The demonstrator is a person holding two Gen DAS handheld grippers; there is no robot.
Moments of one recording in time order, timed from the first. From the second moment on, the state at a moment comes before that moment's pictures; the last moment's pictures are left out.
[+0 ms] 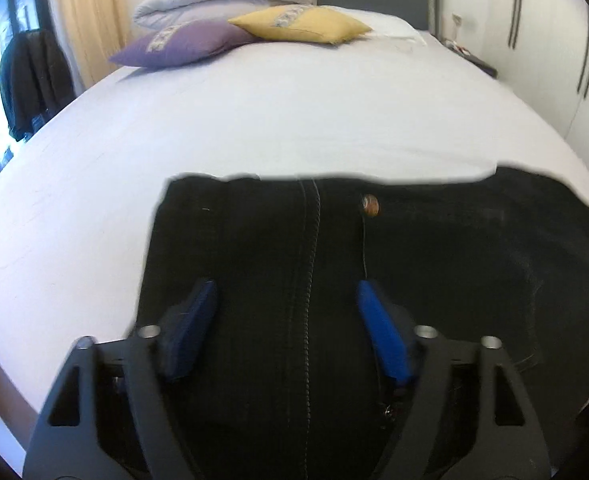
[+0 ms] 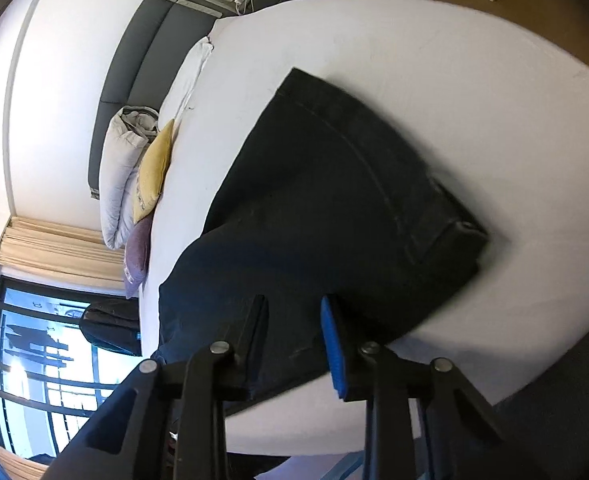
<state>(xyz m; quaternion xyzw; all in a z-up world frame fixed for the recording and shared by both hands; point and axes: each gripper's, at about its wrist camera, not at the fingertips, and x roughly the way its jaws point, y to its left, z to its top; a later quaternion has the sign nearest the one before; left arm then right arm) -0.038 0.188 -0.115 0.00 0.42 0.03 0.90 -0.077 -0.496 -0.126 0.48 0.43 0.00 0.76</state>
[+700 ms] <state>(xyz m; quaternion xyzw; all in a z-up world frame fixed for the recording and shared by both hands) -0.017 0.092 -0.089 0.06 0.39 -0.01 0.92 -0.152 -0.538 -0.132 0.59 0.35 -0.01 0.73</state>
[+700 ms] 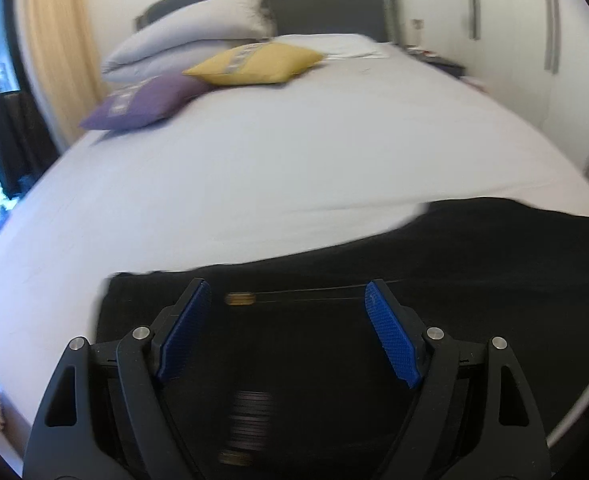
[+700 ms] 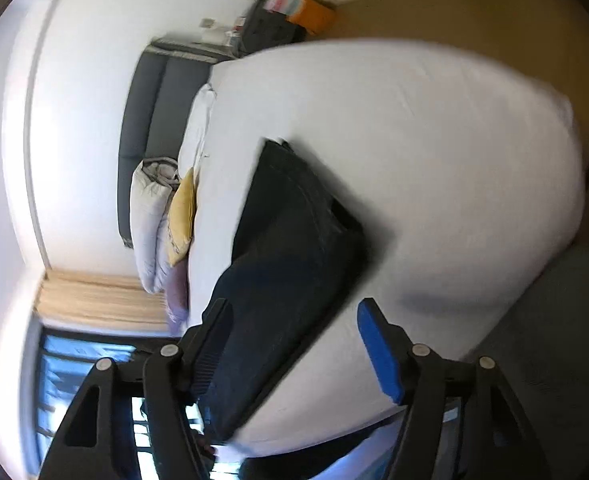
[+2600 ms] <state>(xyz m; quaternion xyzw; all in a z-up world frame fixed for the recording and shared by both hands) -0.048 -0.124 -0.081 0.03 0.45 -0.13 0.88 -0.031 -0.397 -0.034 0.32 0.34 0.04 0.88</state>
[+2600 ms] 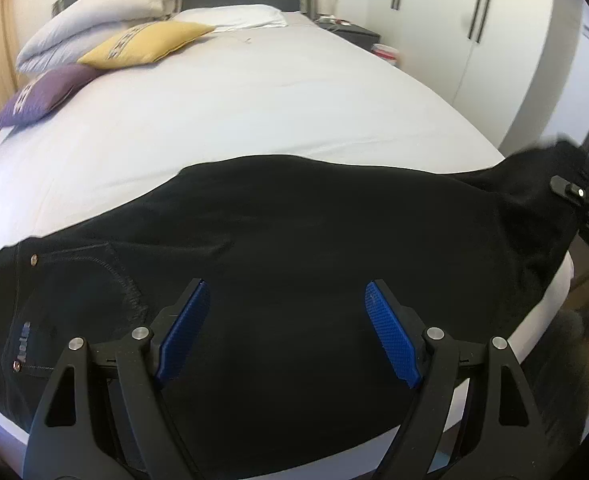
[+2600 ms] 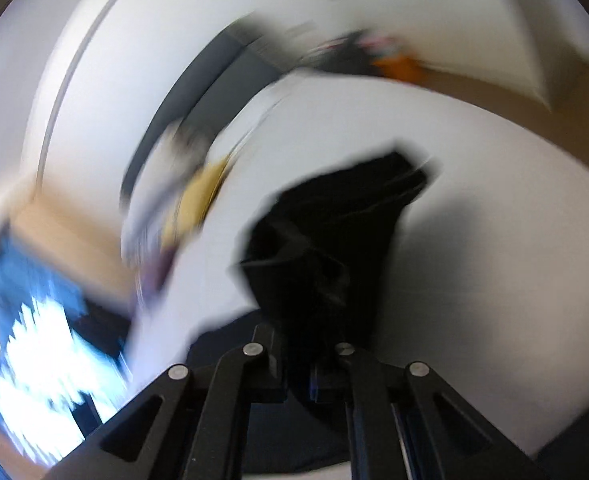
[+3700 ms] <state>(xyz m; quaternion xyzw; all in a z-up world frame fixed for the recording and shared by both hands) -0.016 -0.069 -0.107 -0.30 0.57 -0.26 0.72 -0.005 -0.241 -0.047 0.06 0.41 0.12 0.90</state>
